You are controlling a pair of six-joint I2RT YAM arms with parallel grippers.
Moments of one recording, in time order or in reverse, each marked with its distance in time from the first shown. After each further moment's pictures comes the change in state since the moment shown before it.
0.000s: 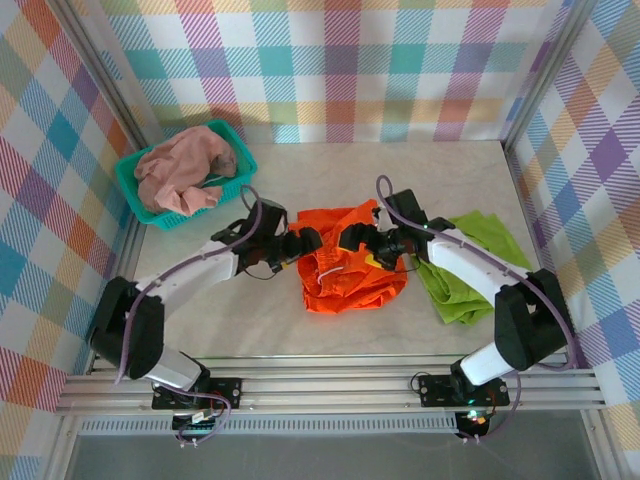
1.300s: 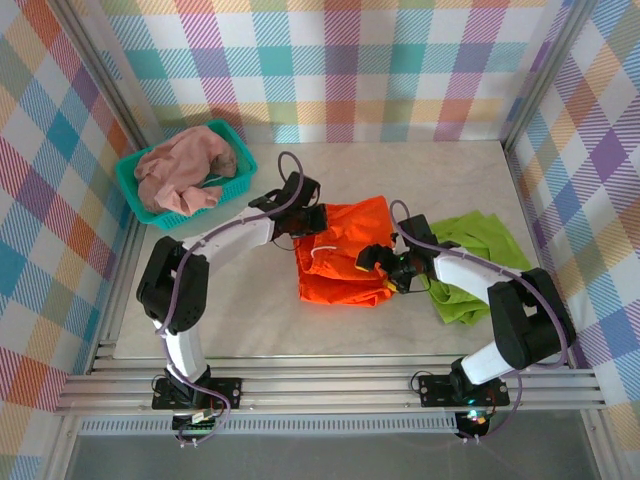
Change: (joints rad) left arm -0.035 0.317 0.399 -0.084 -0.230 0.257; right arm -0.083 -0.002 -0.251 0.138 0.009 0.048
